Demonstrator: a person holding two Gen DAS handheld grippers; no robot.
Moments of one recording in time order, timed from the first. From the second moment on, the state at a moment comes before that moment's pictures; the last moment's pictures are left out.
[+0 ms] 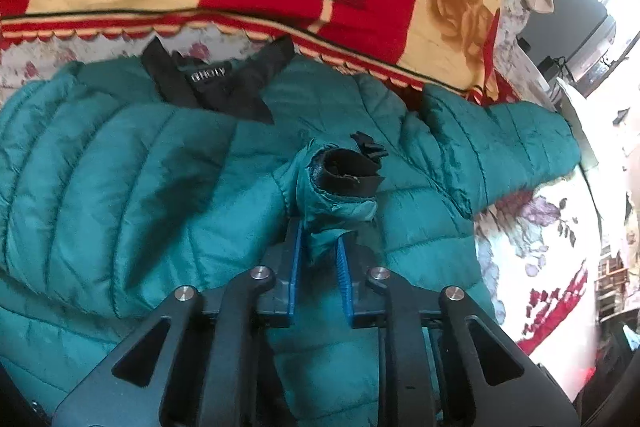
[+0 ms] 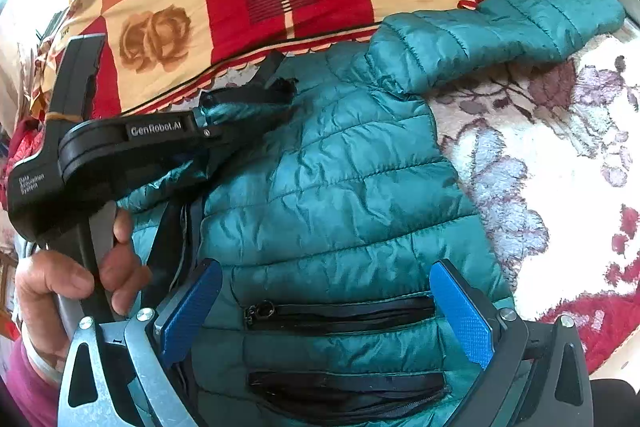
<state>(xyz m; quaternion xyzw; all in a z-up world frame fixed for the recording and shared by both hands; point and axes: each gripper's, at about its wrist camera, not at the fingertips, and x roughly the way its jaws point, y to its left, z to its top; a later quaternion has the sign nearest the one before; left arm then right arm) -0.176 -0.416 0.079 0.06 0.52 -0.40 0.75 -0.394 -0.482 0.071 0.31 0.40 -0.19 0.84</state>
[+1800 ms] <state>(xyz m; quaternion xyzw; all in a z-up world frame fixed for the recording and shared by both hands) -0.060 -0.200 0.081 -0.02 0.49 -0.18 0.85 -0.219 -0.534 0.122 0.17 0.37 -0.23 0.89</state>
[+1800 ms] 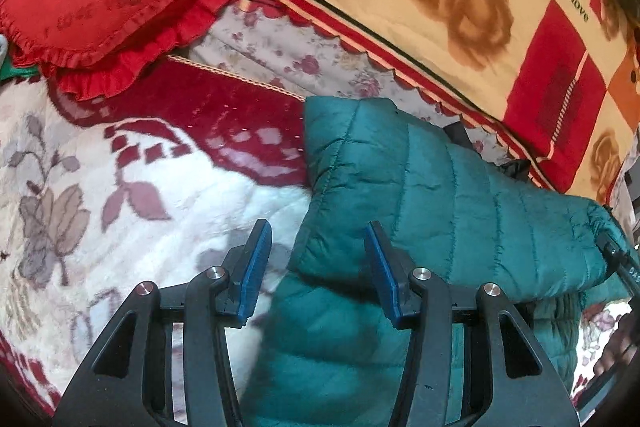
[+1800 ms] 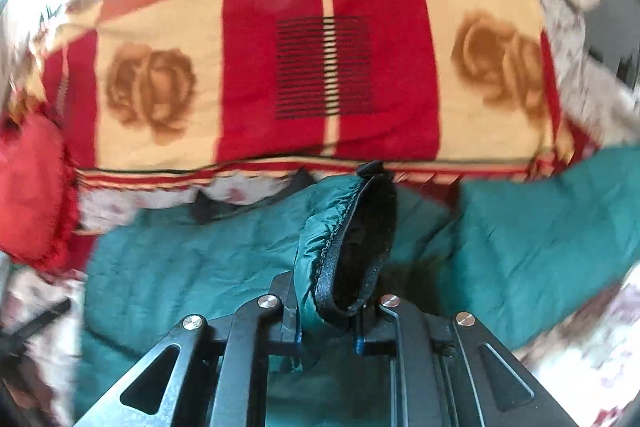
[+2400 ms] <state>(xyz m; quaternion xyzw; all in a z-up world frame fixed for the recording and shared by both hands) -0.061 -0.227 0.080 0.02 0.45 -0.17 0.87 -0.217 -0.531 0.102 0.17 0.43 -0.22 0.86</state>
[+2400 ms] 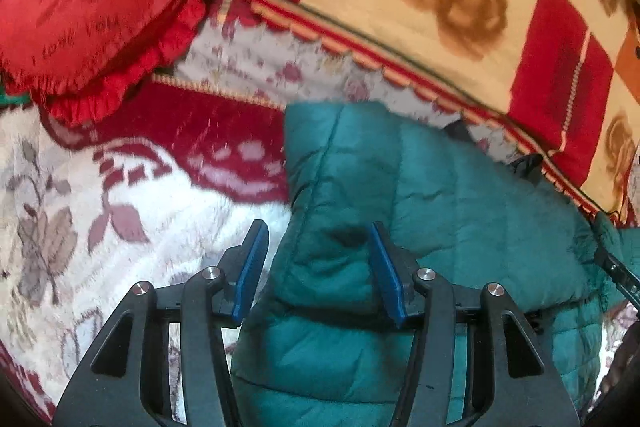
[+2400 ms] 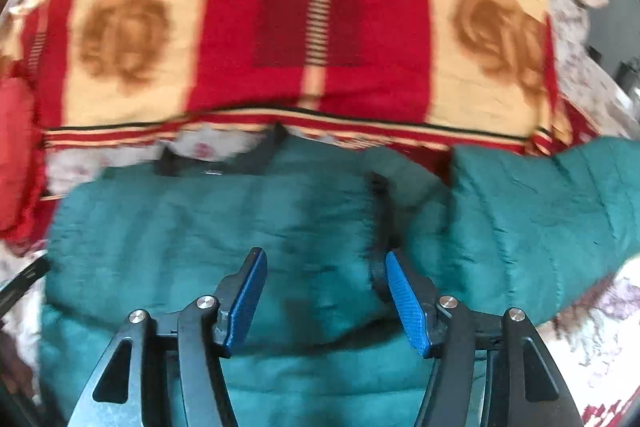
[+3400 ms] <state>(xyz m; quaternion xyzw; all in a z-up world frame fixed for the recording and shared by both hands) -0.049 -0.276 0.043 0.07 0.44 -0.16 0.88 -0.171 -0.507 0.062 0.16 0.43 -0.20 0.87</state>
